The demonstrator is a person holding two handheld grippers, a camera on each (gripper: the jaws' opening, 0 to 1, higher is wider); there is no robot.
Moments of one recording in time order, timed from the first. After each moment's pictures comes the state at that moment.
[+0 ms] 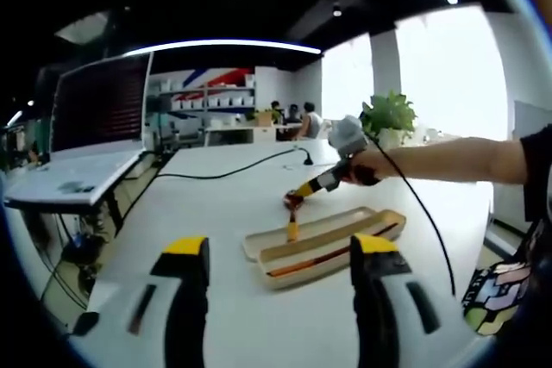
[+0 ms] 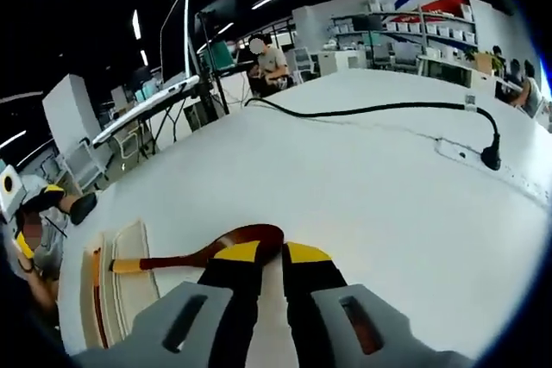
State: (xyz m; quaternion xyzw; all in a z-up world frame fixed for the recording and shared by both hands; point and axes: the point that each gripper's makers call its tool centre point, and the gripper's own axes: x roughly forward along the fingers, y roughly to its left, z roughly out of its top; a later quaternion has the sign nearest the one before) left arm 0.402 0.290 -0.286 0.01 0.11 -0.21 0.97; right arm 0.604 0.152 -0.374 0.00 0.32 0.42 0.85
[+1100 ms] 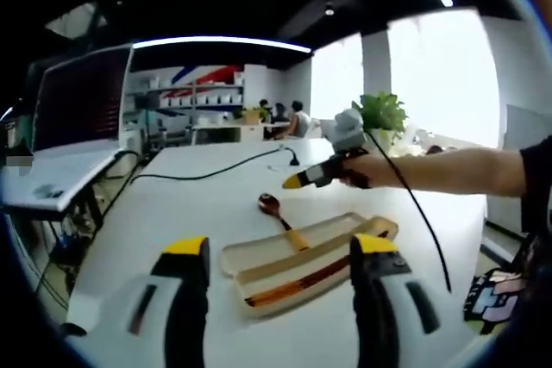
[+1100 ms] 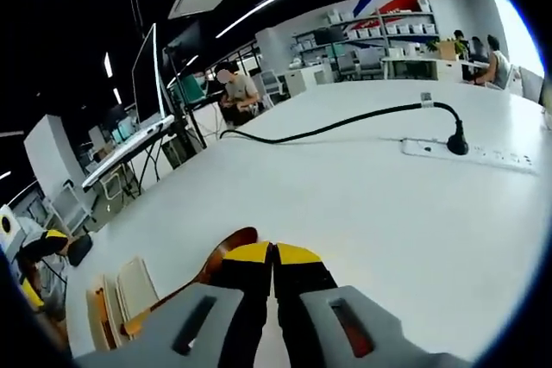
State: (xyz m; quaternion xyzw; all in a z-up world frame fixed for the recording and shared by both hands) left arm 0.424 0.257 -0.288 0.00 0.11 -0.24 0.96; right arm 0.616 0.130 -0.353 0.05 0.28 0.36 0.89
